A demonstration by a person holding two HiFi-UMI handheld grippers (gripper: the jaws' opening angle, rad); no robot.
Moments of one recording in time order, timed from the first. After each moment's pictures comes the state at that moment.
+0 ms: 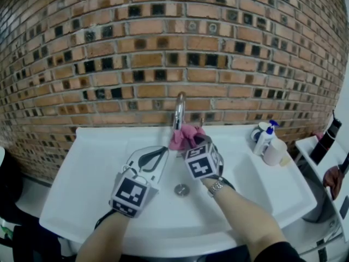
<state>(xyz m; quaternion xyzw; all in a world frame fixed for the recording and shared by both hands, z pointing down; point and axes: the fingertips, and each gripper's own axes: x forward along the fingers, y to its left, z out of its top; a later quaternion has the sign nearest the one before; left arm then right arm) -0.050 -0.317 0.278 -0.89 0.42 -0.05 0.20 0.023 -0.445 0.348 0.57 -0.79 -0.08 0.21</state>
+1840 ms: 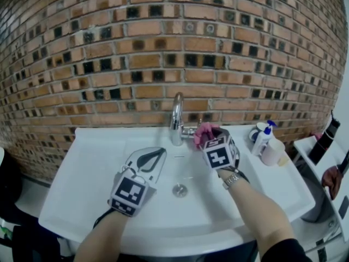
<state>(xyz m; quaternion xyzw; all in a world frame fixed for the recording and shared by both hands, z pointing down) -0.049 -0.320 0.287 -0.89 0.41 -0.07 0.20 0.104 -0.458 0.328 0.62 -0.75 -0.08 0.22</state>
